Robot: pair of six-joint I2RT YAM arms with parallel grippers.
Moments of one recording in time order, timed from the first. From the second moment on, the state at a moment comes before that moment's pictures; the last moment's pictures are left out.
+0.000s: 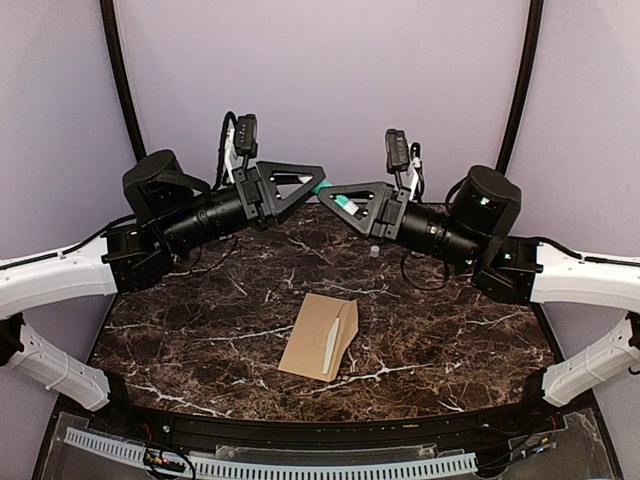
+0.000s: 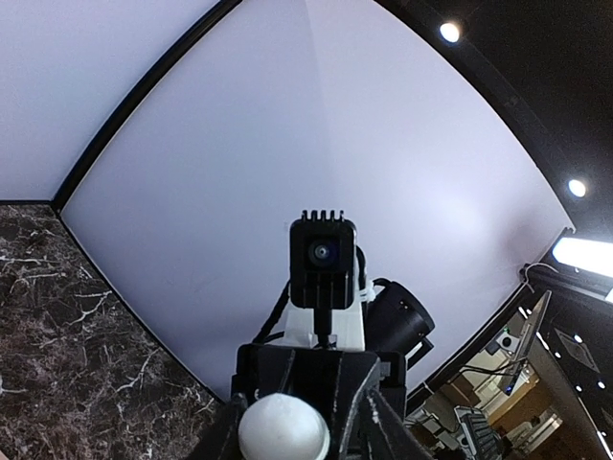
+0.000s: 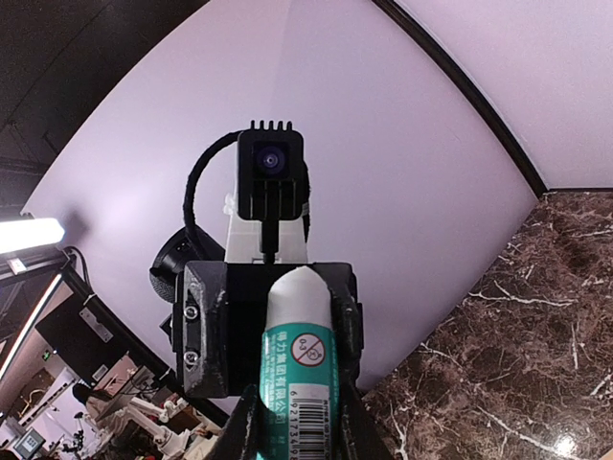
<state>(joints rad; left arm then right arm) -1.00 1.27 1.11 0.38 0.25 -0.87 1.08 1.26 1.04 0.44 -0.21 0.81</state>
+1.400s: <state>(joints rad) -1.00 1.28 1.11 0.29 0.40 -0.85 1.09 1.02 0.91 0.15 -0.39 0.72</state>
